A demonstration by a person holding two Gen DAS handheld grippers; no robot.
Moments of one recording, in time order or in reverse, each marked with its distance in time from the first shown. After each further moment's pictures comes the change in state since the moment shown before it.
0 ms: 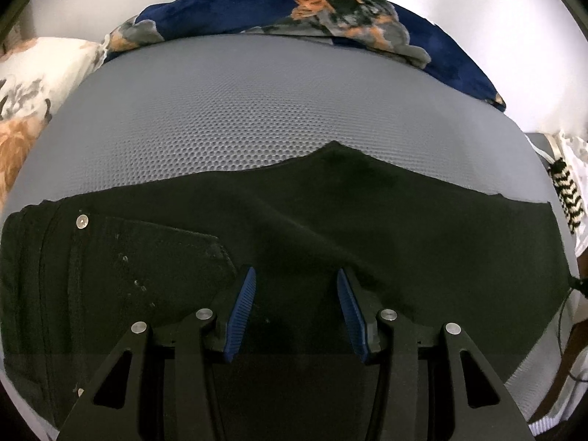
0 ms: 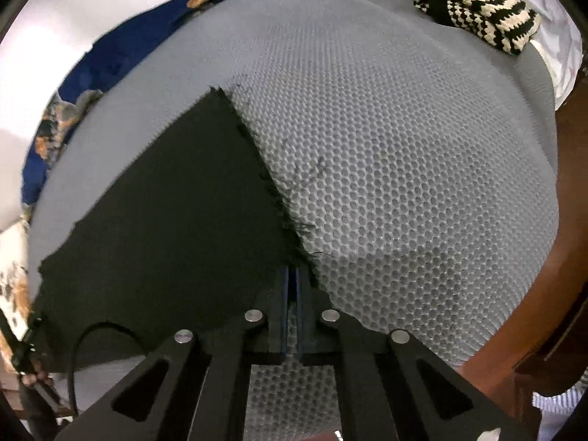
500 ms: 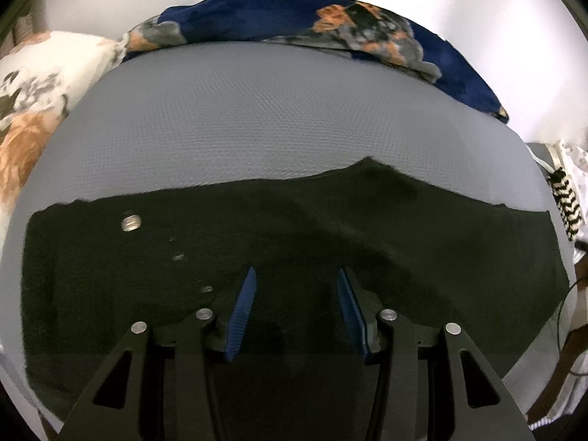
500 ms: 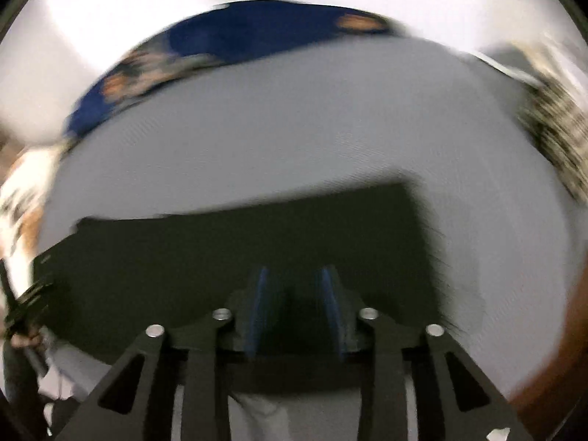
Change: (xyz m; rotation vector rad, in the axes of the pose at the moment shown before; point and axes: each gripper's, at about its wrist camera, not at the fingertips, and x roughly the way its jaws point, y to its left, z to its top) left arm -0.024 0.040 -0.007 -0.029 -0.018 0.006; right arm -0.025 0.192 0.036 -0.421 -0.035 0.126
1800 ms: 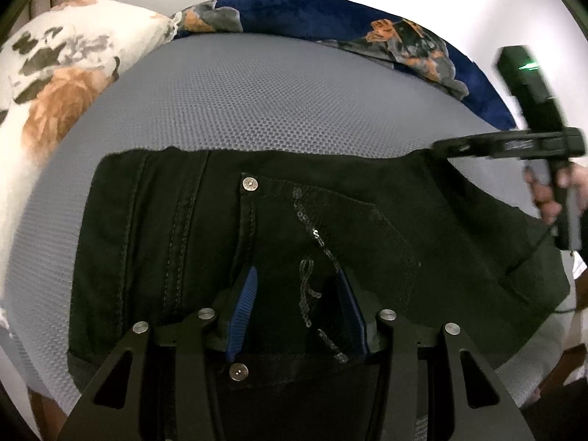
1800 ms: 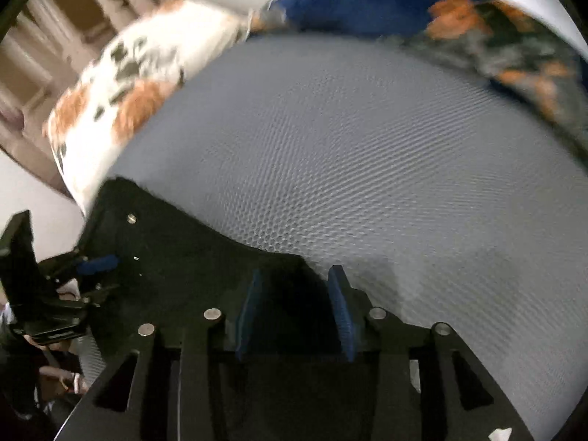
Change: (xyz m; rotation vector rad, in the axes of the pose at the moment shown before) left arm -0.026 0.059 -0.027 -0.075 -0.017 0.012; right arm 0.154 0.303 0.070 -0.603 0.124 0.348
